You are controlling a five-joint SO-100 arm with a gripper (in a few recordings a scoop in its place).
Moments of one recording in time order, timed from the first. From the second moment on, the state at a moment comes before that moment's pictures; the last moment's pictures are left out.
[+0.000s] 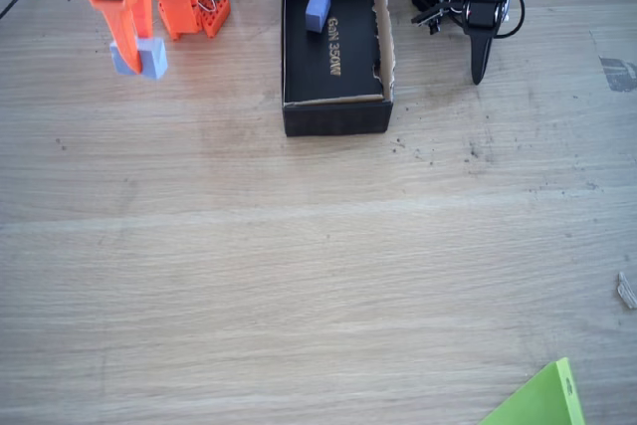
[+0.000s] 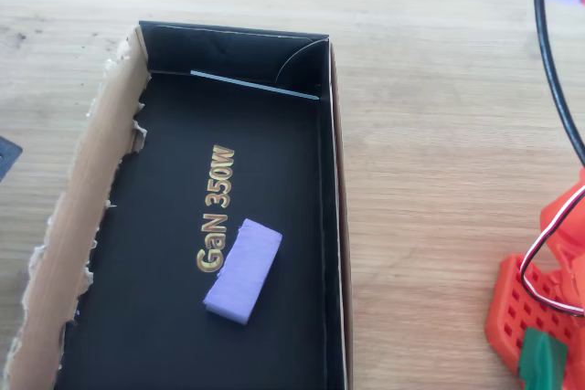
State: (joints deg) arm 86.2 128.2 106.2 93.5 -7.4
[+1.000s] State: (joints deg) arm 26.5 123.7 101.5 90.4 13.8
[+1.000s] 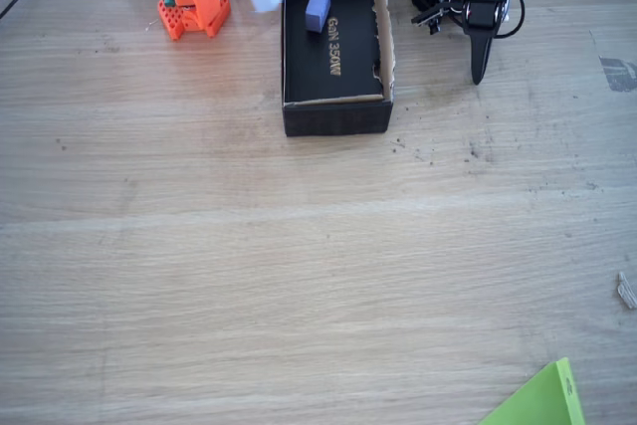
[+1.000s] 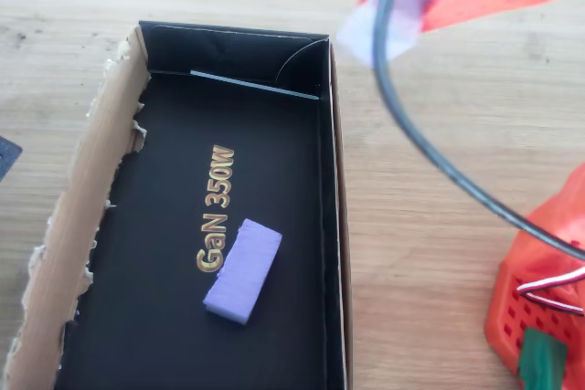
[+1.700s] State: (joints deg) arm 17.8 104.7 92.2 82.9 16.2
